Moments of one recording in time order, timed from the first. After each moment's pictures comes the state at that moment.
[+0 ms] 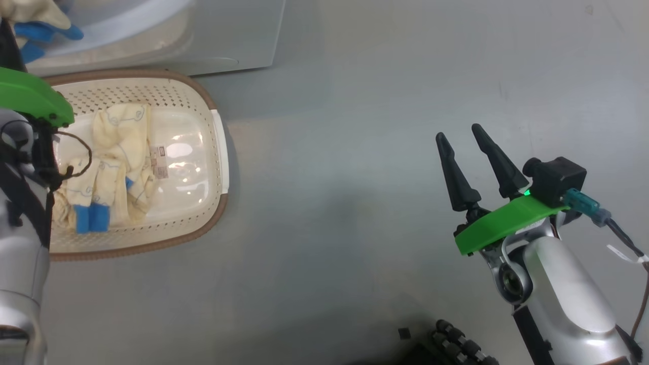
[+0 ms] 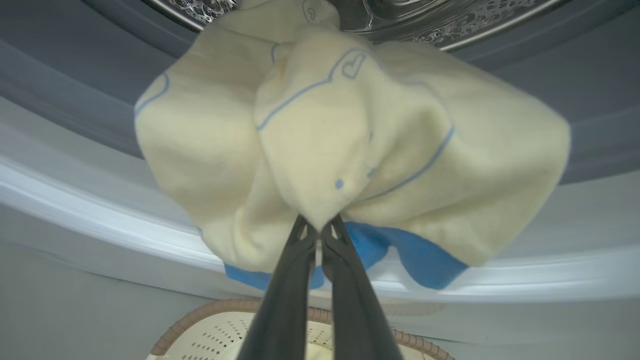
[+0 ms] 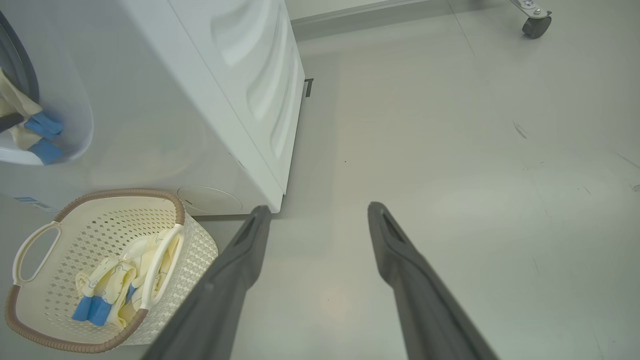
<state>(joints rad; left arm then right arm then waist) -1.07 0.27 -0.14 1.07 -0.44 -0.13 -0.25 -0.38 -0.05 0.21 0.35 0.32 0.13 -0.25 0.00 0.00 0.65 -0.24</state>
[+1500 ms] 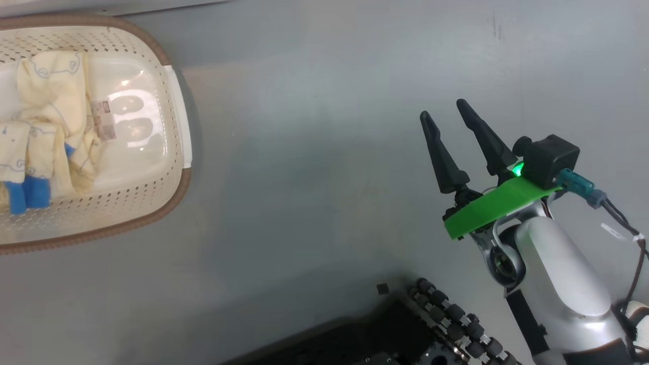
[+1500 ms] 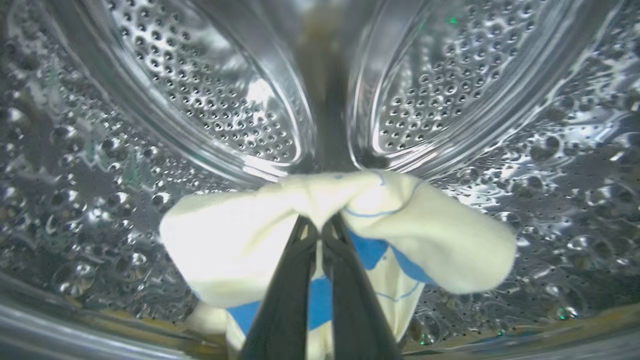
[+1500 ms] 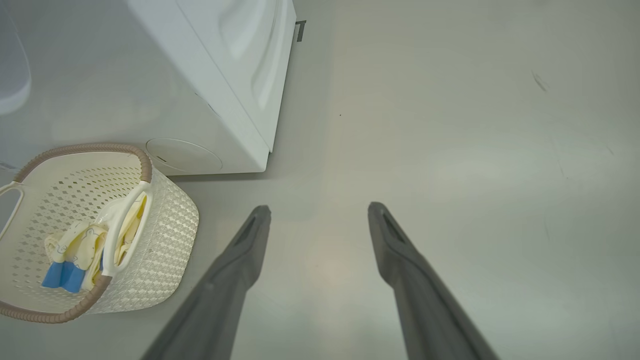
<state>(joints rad) -1.68 0.53 -0.39 0.97 -0.45 -0.13 -0.01 -0.44 -0.05 0.26 0.32 0.33 0.13 -0.25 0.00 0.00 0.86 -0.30</state>
